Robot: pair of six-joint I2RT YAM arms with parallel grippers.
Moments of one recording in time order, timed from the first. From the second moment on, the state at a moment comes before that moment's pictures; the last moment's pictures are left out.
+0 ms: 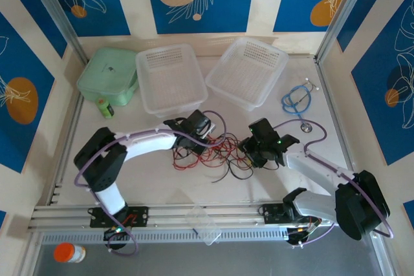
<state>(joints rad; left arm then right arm) -0.85 1.68 1.05 -0.46 0.02 -0.21 0.52 1.16 0.60 -0.56 -0.13 1.35</state>
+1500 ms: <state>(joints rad) -0.82 1.46 0.96 -0.51 -0.07 -0.26 0.65 1.32 0.68 -0.65 -0.12 1.24</state>
